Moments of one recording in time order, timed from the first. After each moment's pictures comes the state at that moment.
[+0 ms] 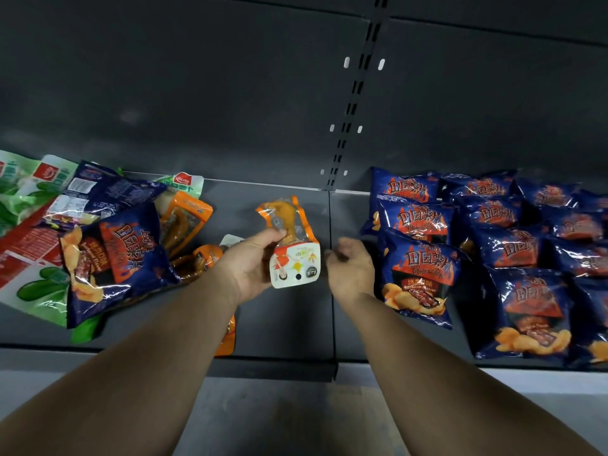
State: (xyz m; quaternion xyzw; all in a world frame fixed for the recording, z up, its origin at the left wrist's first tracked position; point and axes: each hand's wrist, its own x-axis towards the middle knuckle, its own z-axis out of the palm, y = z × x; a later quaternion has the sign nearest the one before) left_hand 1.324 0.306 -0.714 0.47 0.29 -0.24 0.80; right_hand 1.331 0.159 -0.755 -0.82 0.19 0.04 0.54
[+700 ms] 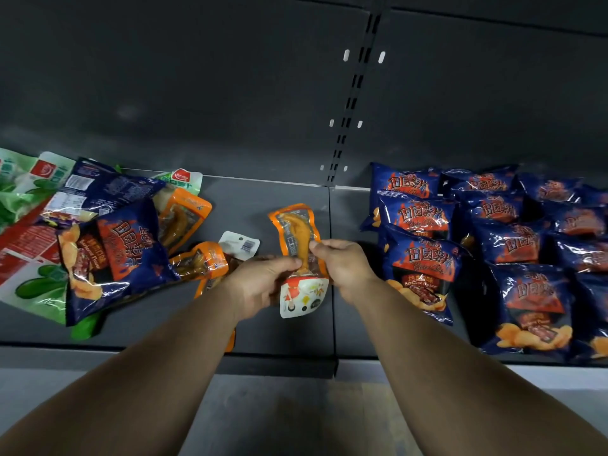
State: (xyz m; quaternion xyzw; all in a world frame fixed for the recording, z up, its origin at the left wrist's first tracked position) left_hand 1.307 0.299 -0.736 0.57 0.25 -0.29 0.72; right_hand 1.342 0.162 -0.743 -0.73 0.20 0.20 0.62
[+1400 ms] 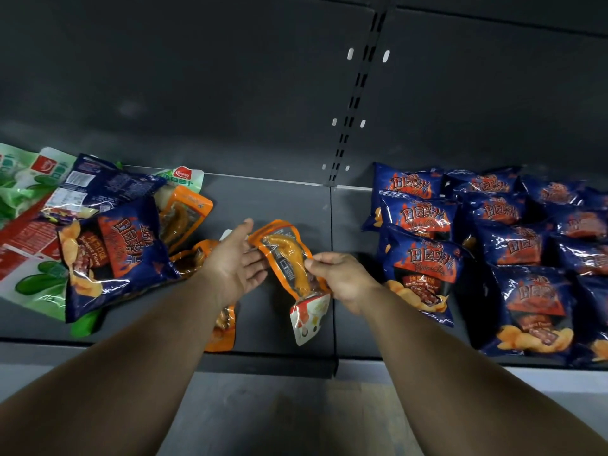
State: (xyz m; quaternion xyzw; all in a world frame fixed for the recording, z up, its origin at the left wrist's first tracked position) left_hand 1.316 0.322 -0.725 0.49 0.37 -0.19 0.76; right_hand 1.329 0.153 -0.745 -0.75 0.09 0.29 0.59
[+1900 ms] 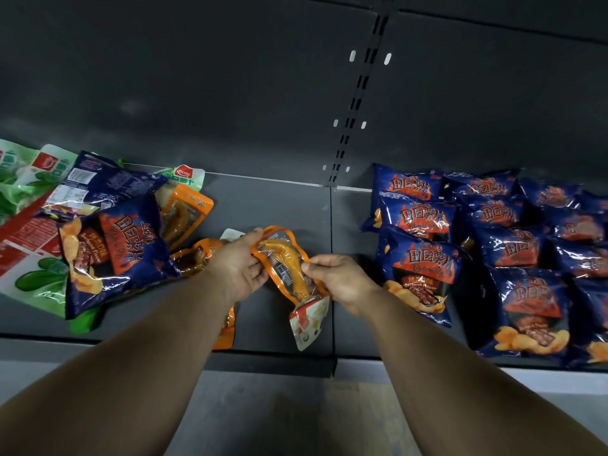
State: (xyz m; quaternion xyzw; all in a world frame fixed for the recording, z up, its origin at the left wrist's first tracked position) left_hand 1.319 0.314 -0.724 0.47 0.42 -0.17 0.76; right_hand 1.324 0.152 -0.744 -0.75 0.07 0.31 0.58
